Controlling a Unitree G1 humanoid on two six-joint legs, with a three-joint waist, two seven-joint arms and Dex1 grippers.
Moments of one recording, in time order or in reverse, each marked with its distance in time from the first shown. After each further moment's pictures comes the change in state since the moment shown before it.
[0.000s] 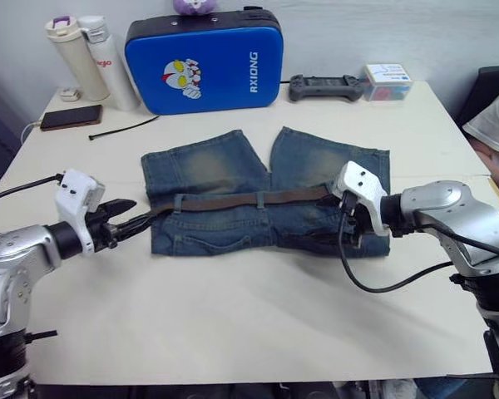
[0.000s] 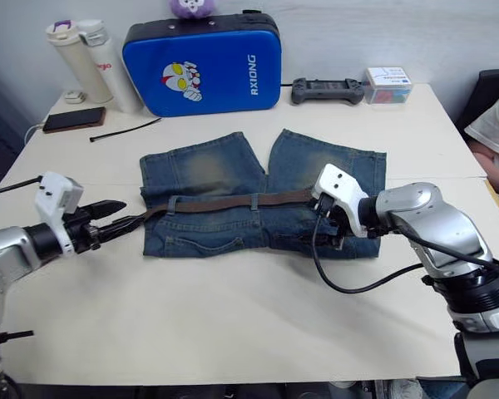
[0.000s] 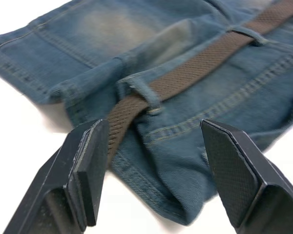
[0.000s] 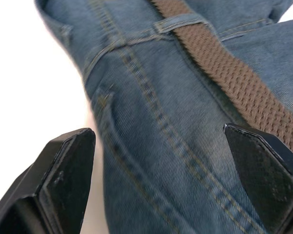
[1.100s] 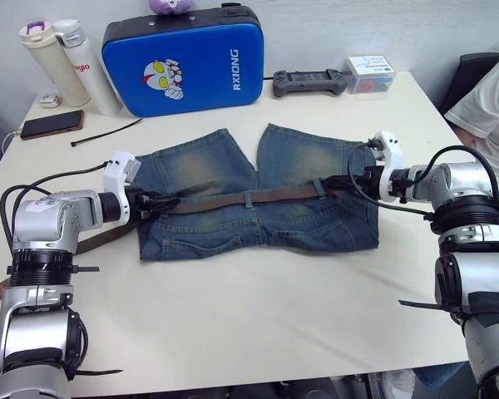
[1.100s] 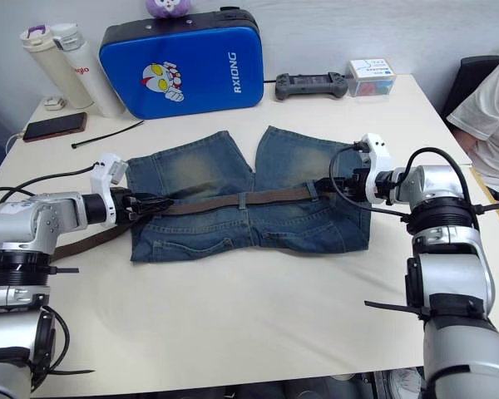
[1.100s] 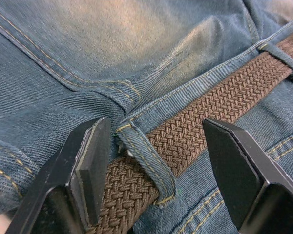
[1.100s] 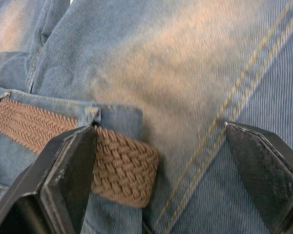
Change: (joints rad) left arm -0.465 -0.045 -0.269 0.562 0.077 0.158 -0.048; right arm -0.458 0.253 -0.232 1.132 -0.117 0.024 -0.031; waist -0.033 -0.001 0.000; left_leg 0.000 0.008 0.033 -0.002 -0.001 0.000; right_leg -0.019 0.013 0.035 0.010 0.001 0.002
